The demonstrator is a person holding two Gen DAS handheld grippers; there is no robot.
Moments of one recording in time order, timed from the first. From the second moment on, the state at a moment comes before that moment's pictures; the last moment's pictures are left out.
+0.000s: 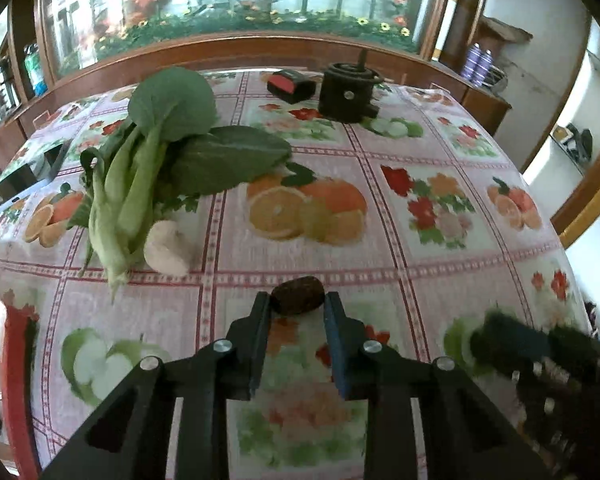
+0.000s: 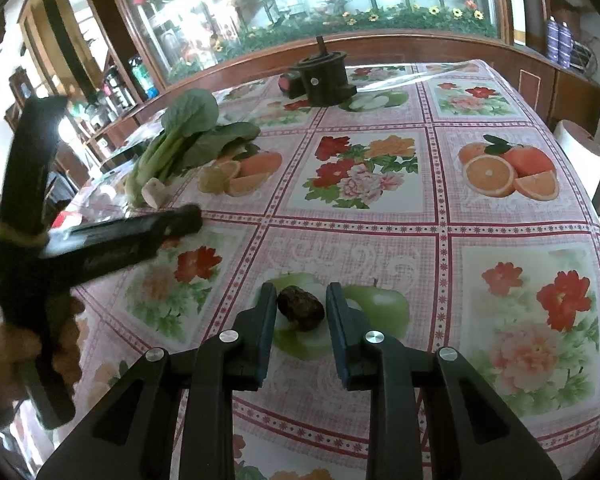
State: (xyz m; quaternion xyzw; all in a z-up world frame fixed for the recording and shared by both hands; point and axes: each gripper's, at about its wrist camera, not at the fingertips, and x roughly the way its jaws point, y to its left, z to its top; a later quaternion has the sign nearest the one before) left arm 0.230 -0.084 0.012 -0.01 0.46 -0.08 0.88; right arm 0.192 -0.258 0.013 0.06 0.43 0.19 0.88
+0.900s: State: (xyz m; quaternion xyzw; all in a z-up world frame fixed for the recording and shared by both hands) left arm 0.154 -0.049 0.029 -0.02 0.44 -0.11 0.89; right arm 0.159 -0.234 0.040 0.02 0.41 0.17 0.90
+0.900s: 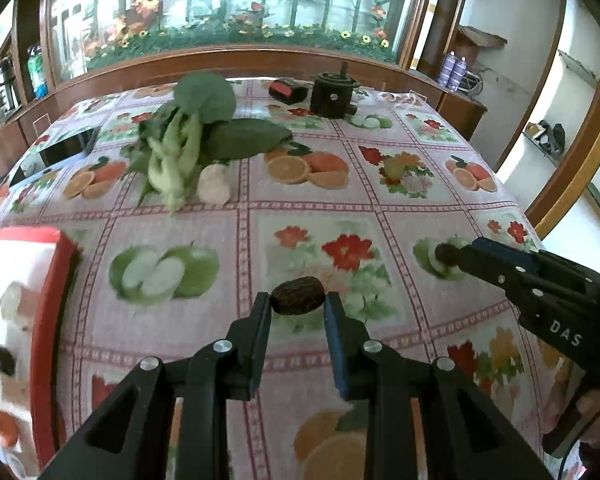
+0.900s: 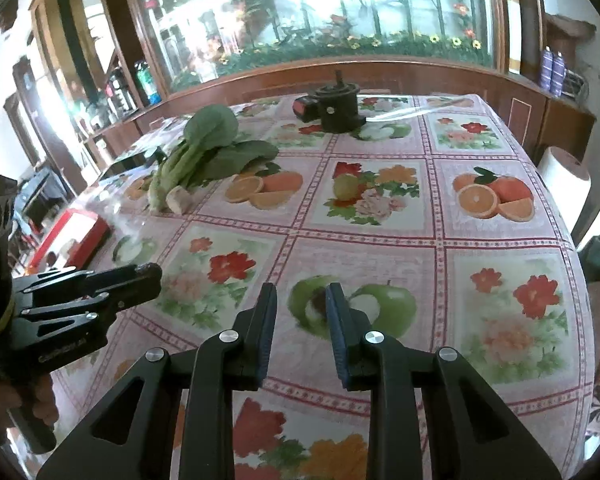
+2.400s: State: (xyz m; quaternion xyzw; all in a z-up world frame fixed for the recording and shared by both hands) left arm 0.121 -0.013 0.023 -0.04 0.45 -0.15 0.88; right arm 0.174 -0.201 0.027 -0.02 0.42 0.14 0.90
